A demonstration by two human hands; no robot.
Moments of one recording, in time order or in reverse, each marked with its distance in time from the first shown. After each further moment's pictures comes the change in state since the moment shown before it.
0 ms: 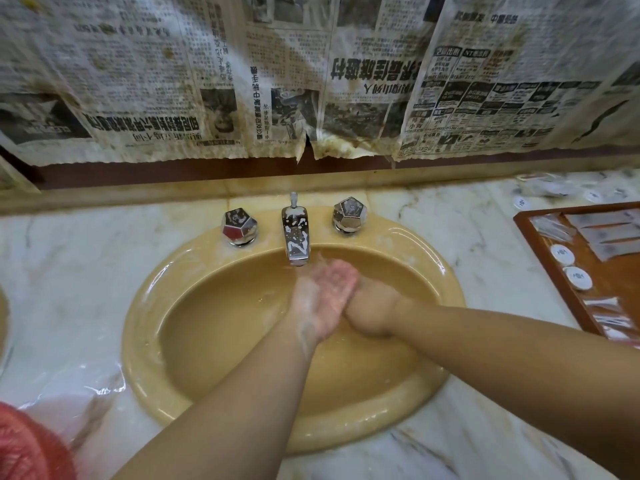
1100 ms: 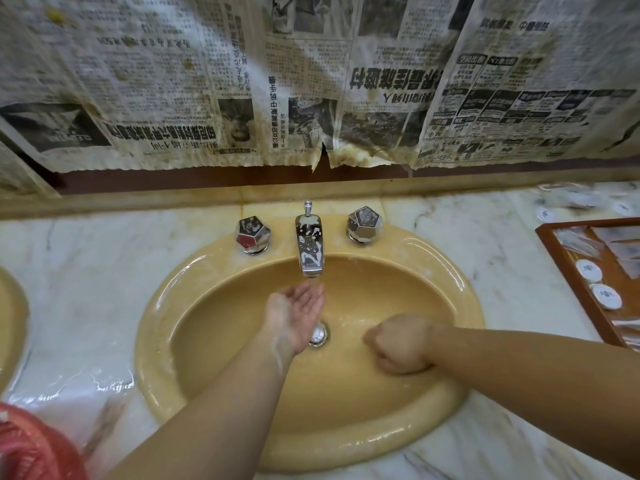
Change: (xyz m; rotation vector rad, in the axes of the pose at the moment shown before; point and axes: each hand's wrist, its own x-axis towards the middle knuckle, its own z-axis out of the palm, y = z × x) left_hand -0.006 0.040 -0.035 -0.034 0.206 0.061; right_hand -0.024 0.005 0.040 0.091 -0.316 -0.129
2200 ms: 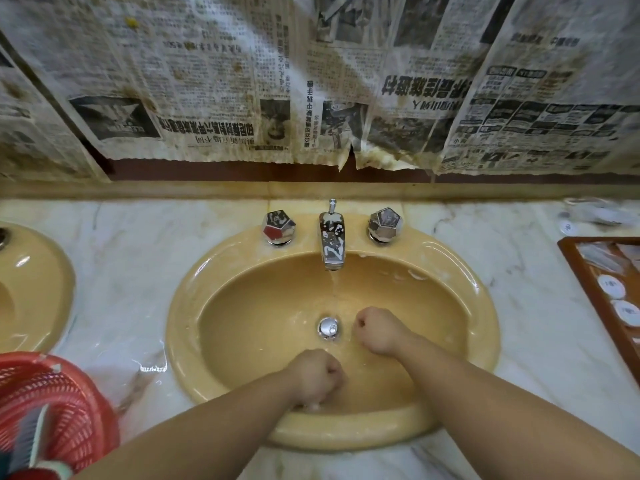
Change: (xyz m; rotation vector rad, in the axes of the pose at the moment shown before) left_hand -0.009 -0.043 -0.088 1.857 -0.265 0.036; right_hand 0.047 -0.041 -0.026 0.925 0.329 0.439
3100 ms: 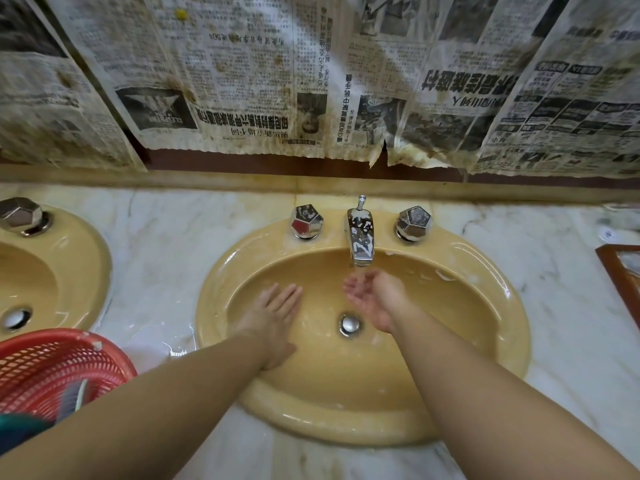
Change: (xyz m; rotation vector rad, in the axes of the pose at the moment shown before) left_hand -0.017 -0.069 -0.091 1.305 0.213 -0.081; right_hand 0.018 -0.071 -0.025 1.578 0.031 0.214
